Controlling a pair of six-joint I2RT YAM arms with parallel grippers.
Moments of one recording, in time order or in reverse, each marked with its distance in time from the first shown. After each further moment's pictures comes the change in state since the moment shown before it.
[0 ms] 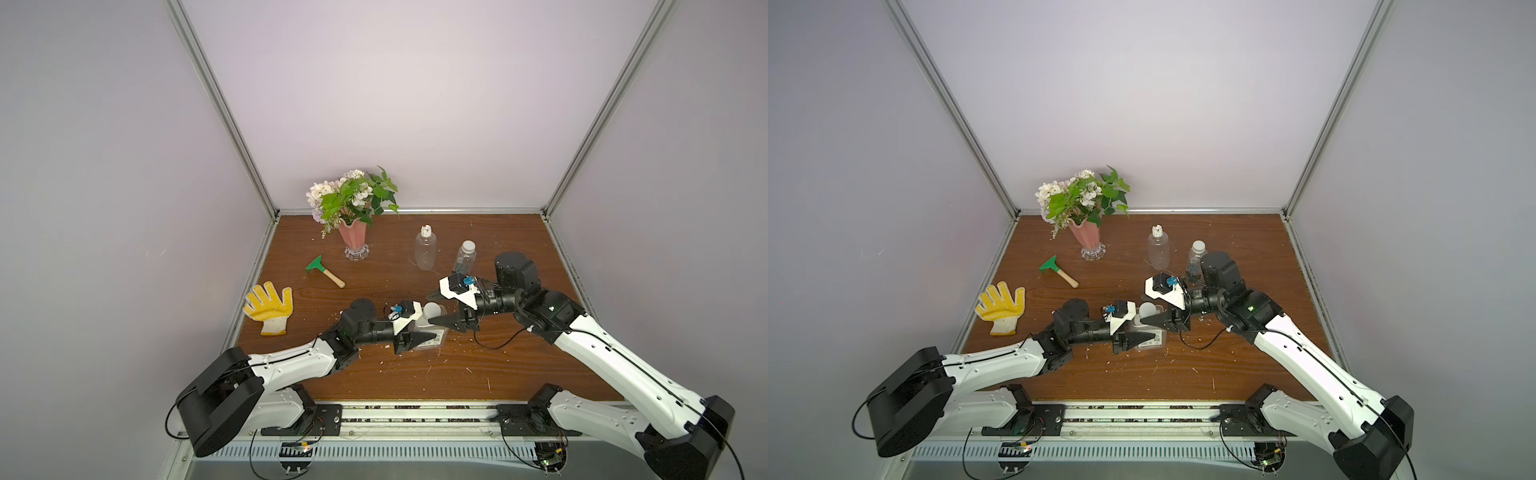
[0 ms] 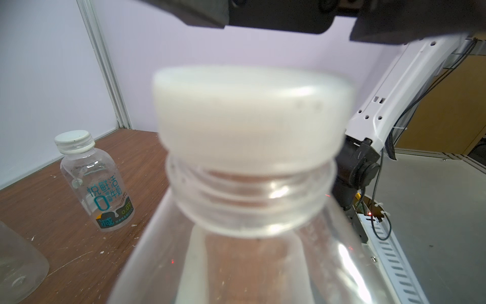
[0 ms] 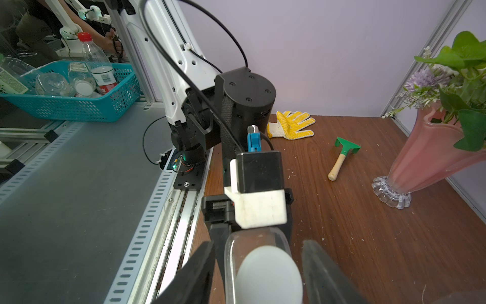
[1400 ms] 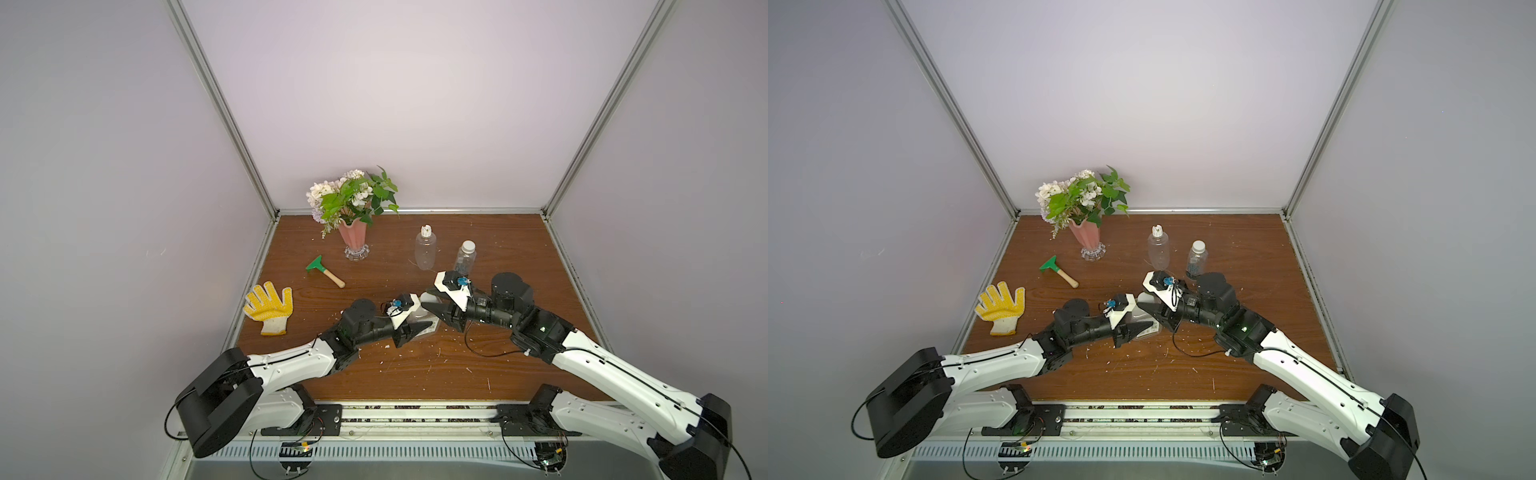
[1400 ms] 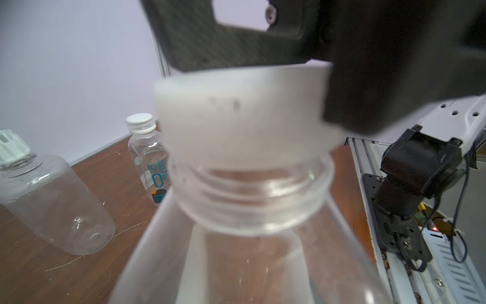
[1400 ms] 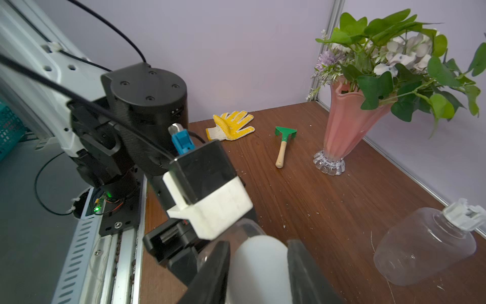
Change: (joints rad) left arm 0.000 -0.005 0.004 -0.028 -0.216 0.017; right arm 0.131 -0.074 -0.196 0.302 0.476 0.274
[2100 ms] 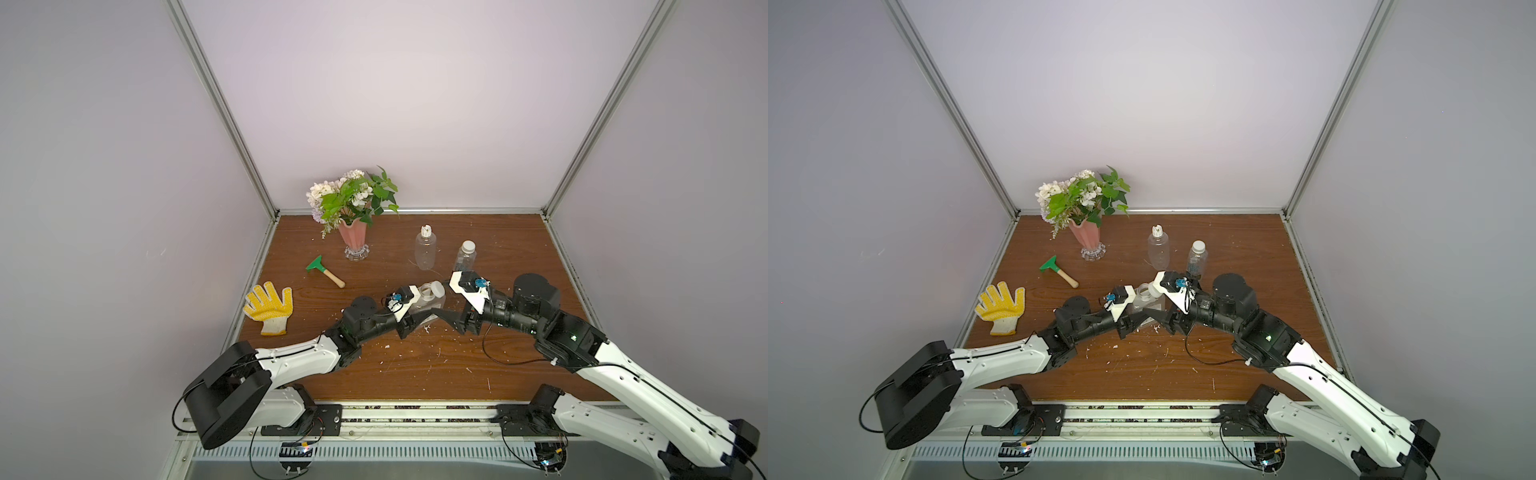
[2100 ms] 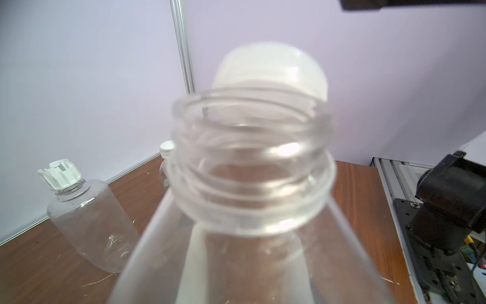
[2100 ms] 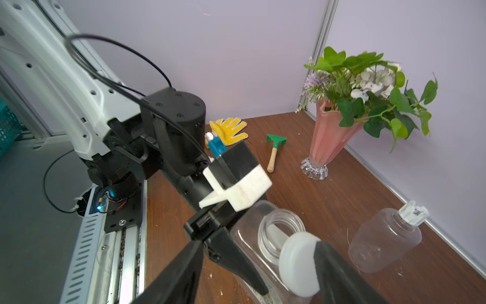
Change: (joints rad) left arm 0.000 0.058 0.025 0.119 -0.078 -0.011; right arm 0.007 -0.124 0.110 -0.188 0.037 -0.057
